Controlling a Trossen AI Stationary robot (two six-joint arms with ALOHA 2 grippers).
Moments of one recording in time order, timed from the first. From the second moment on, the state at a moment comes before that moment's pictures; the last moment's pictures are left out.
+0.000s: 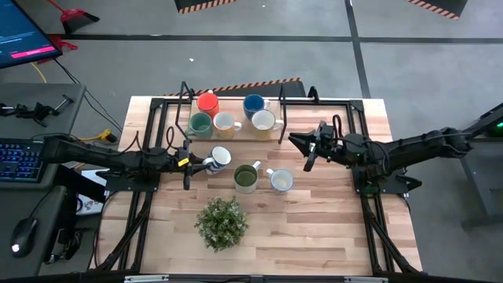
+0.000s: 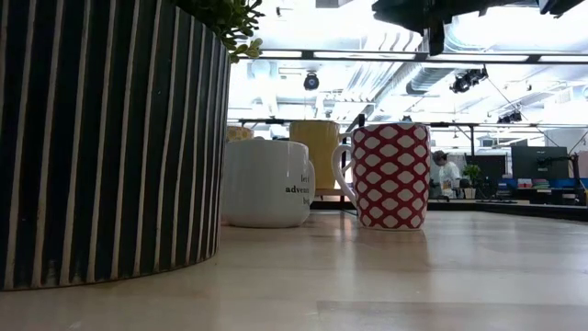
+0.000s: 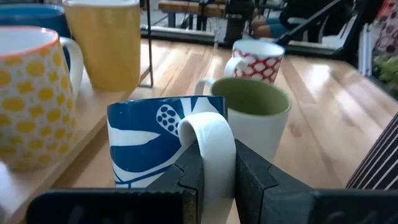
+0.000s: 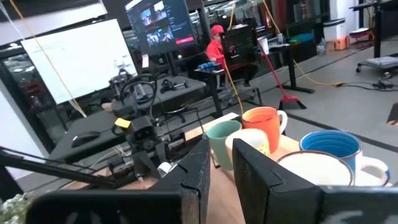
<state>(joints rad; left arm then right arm) -0.04 0.60 0.01 0.38 -0.16 -0.10 0.10 0.95 0.59 0.41 0.47 0.26</state>
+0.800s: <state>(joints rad) -0.04 0.60 0.02 0.24 -0.17 -0.13 0.08 0.96 0.59 0.40 0.47 0.27</state>
